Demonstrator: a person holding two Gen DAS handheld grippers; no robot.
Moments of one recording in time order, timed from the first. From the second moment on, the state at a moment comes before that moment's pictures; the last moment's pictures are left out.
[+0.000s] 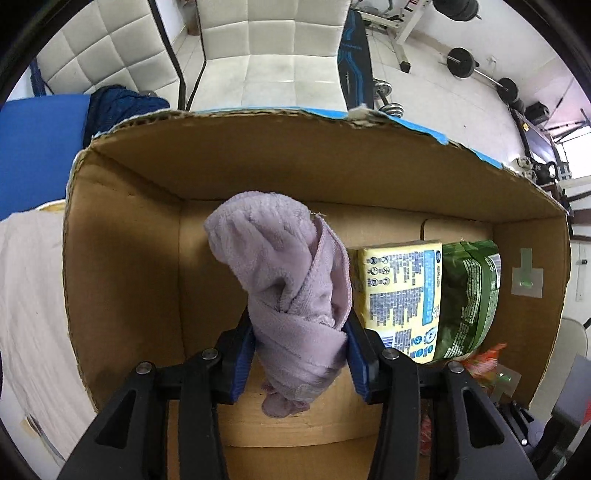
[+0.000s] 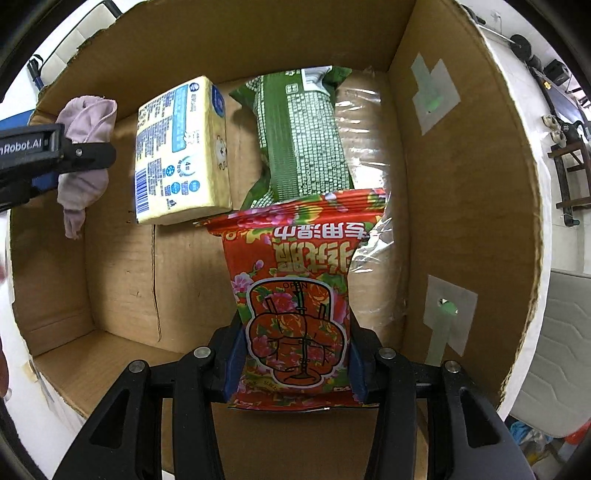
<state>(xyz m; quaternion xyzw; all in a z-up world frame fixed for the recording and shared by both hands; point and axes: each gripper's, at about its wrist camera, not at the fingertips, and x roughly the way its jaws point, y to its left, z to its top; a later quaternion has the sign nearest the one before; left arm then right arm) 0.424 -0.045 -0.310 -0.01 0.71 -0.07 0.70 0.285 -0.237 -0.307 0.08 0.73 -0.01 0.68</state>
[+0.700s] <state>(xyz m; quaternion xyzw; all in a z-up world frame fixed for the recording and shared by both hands) 0.370 -0.028 -0.235 -0.01 0.64 -0.04 0.77 0.281 -0.233 -0.254 0.07 0.68 -0.02 0.73</state>
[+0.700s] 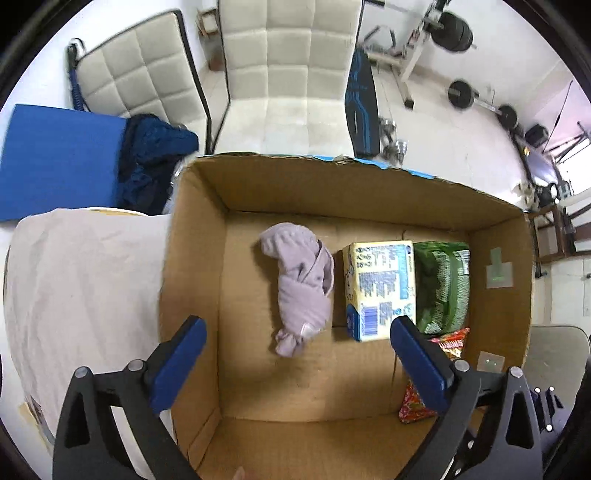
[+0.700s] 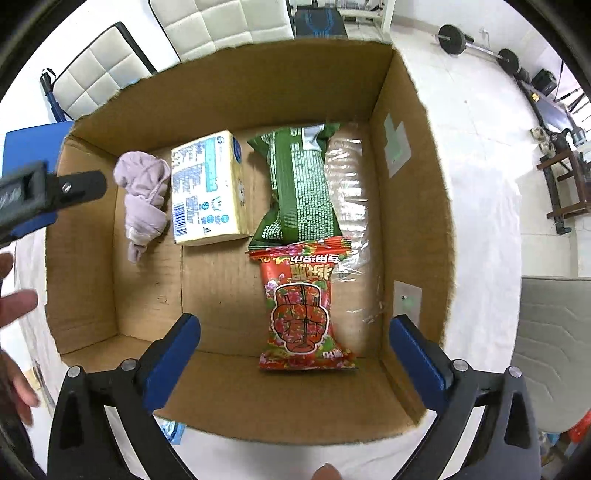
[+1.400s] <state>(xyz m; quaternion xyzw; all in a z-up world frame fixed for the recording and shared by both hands) 0.227 -0.029 -0.124 0.02 0.52 -0.03 0.85 0.188 -0.236 -0.131 0.06 0.59 -0.03 0.81</state>
